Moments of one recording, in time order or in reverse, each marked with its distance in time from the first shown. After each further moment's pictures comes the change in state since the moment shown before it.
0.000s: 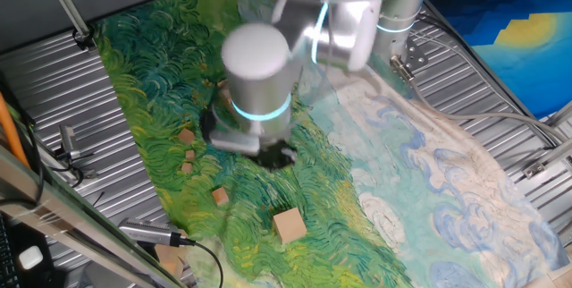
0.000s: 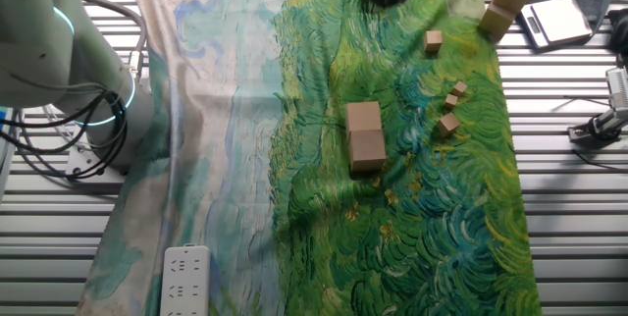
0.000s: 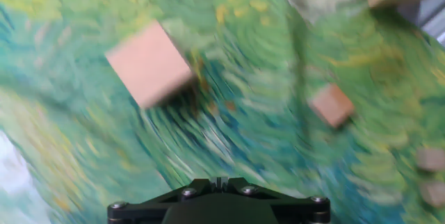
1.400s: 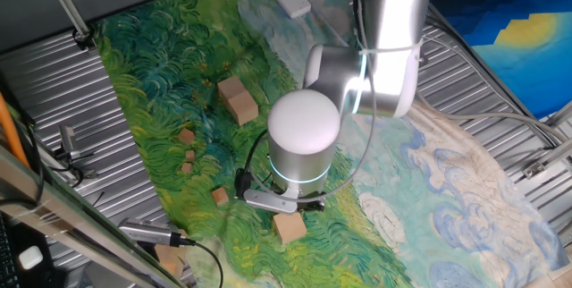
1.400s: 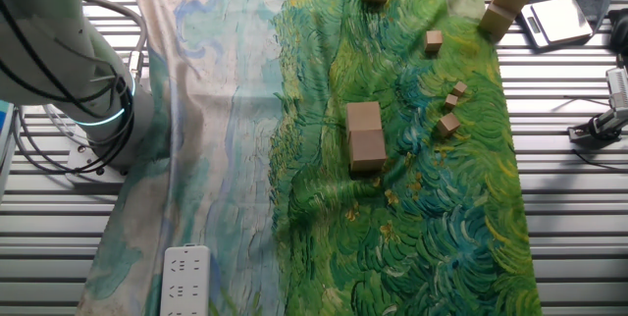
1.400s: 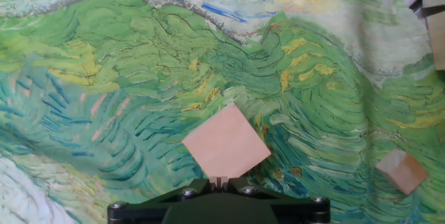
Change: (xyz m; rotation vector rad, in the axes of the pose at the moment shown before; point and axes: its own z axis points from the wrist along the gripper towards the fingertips) arm -0.060 0.063 0.015 0.035 0.028 0.015
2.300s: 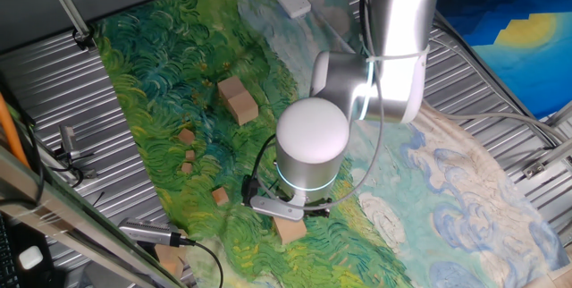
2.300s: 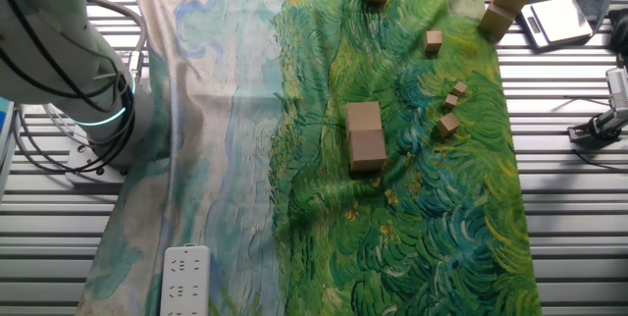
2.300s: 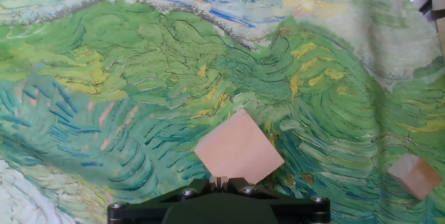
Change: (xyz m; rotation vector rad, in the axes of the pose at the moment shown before) arm -0.007 0.011 0.003 0.005 0.002 0.011
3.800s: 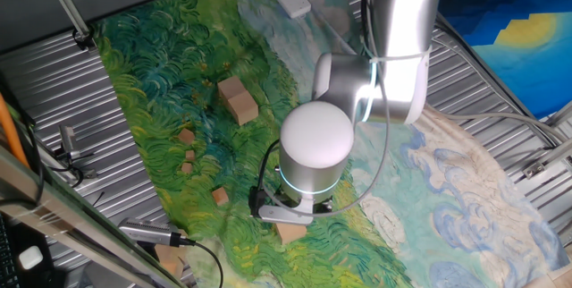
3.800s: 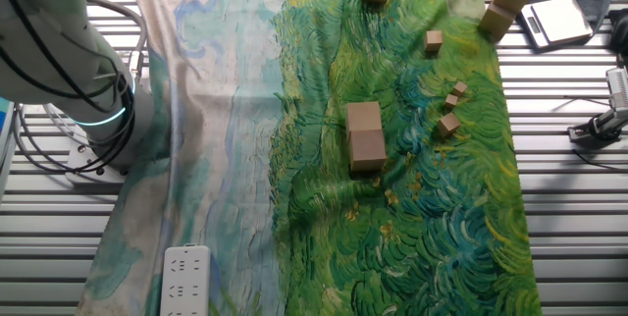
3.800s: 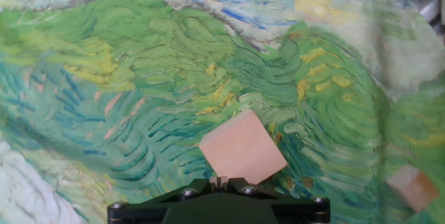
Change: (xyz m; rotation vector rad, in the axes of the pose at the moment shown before) arm 0.002 0.001 -0.003 0.011 0.001 -0.198
